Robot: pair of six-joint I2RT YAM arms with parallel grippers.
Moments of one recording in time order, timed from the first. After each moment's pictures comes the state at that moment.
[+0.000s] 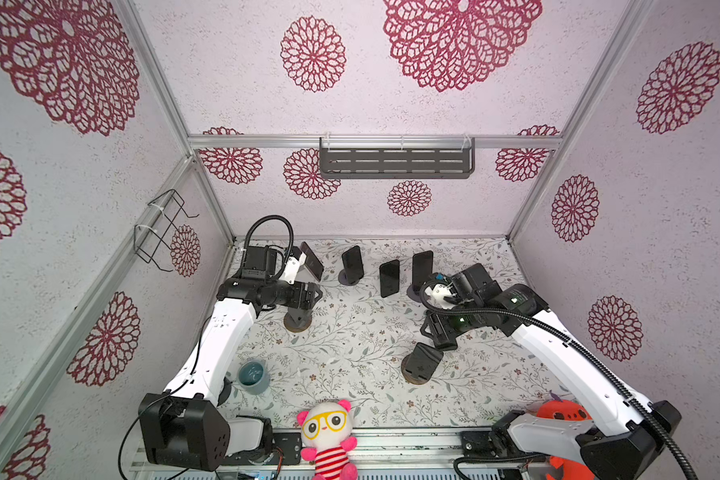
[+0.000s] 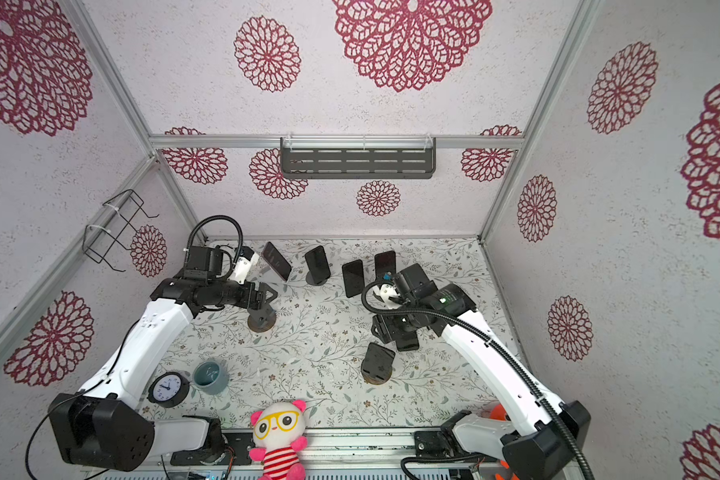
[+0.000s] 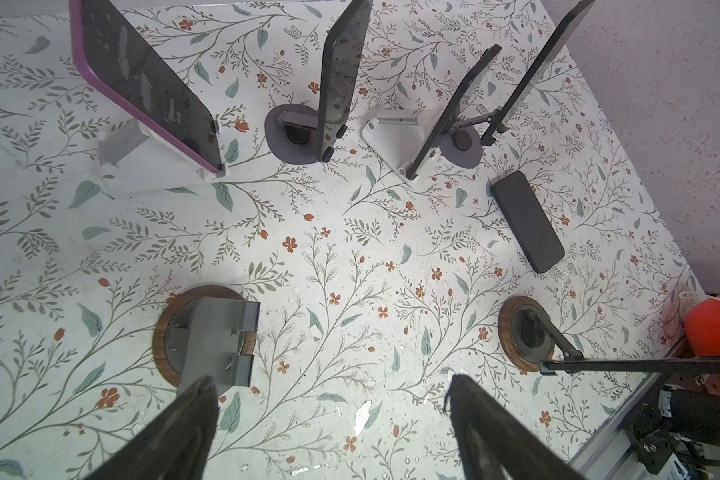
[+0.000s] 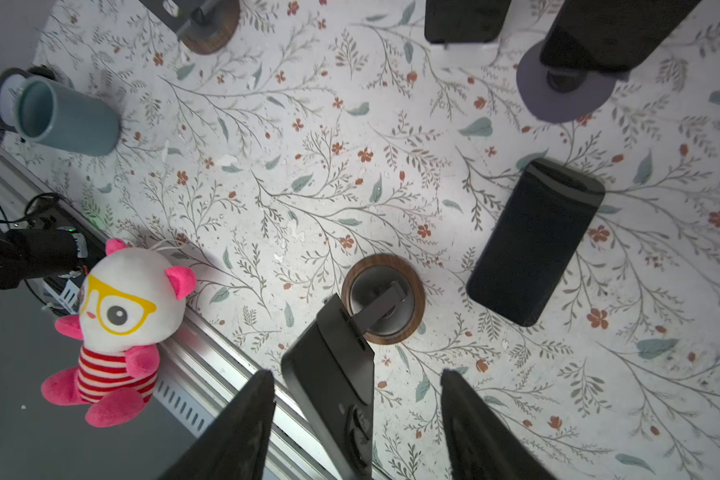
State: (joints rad) left arm -0.12 1.34 1.21 -0.78 0.39 0.06; right arm 0.58 1.22 1.32 -1.14 -0.21 0.10
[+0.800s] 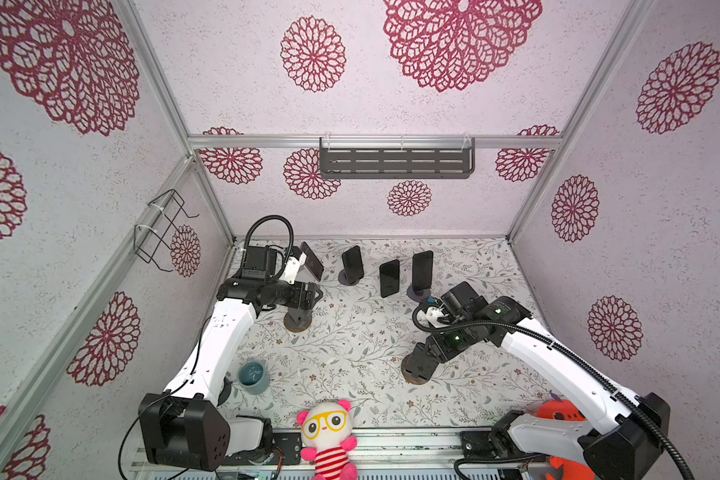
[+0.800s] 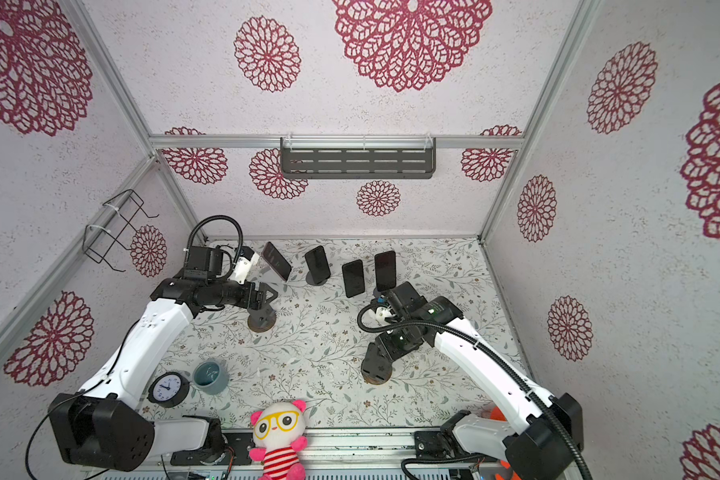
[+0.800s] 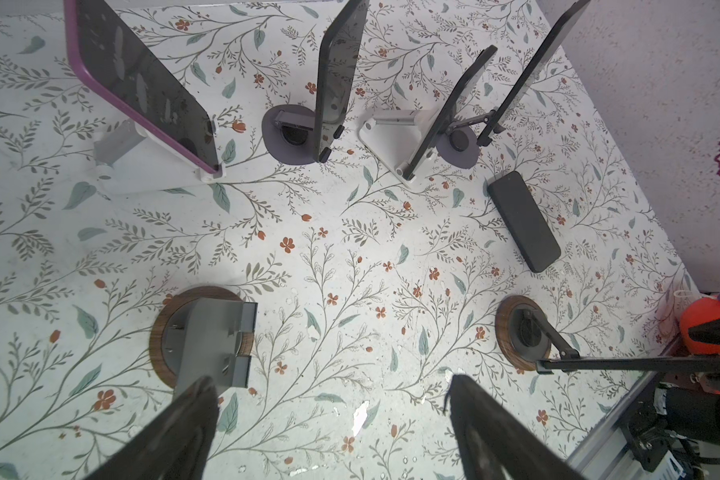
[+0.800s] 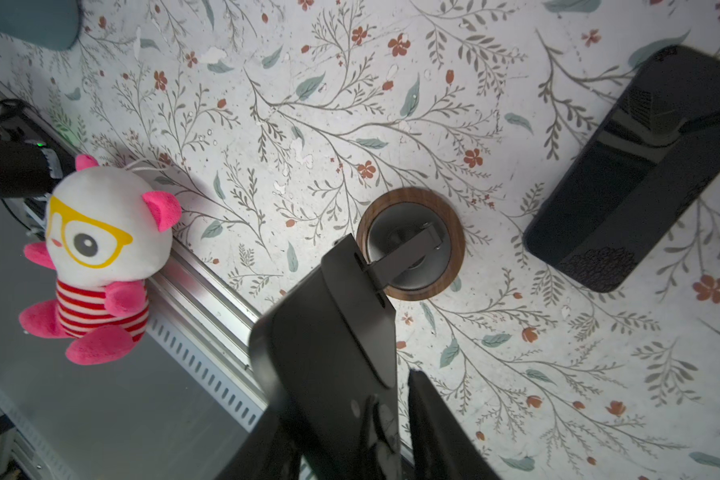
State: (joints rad) left arm -0.12 1.34 1.21 -0.78 0.40 0.06; right arm 0.62 1.21 1.12 -1.14 -0.27 0.07
